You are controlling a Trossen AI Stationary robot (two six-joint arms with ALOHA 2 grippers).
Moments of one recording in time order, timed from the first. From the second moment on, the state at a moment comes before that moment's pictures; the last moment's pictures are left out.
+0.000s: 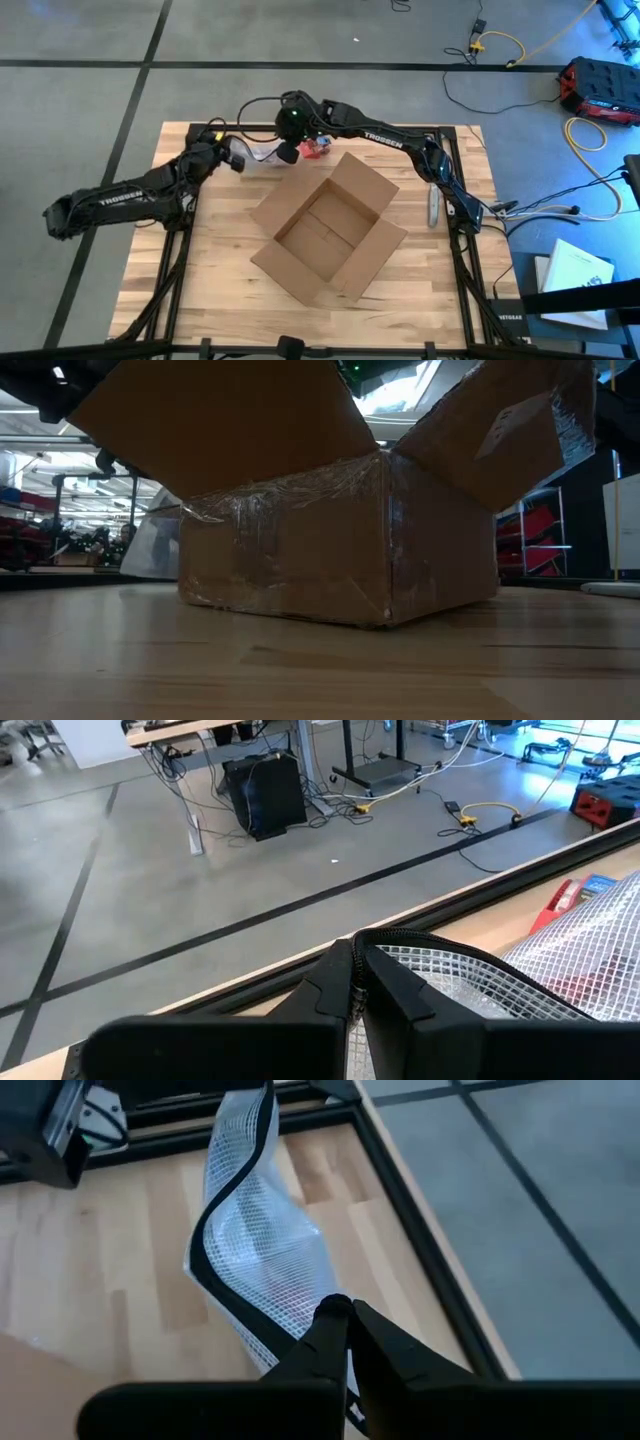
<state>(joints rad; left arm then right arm) 0.48 0.69 0.41 -0.11 -0.72 -0.12 -0.33 2.28 2.33 -0.77 0.00 -0.07</state>
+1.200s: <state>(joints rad) 0.79 0.73 0.41 -0.08 -0.51 -0.15 -0.33 2.28 2.31 -0.63 0.09 -0.24</state>
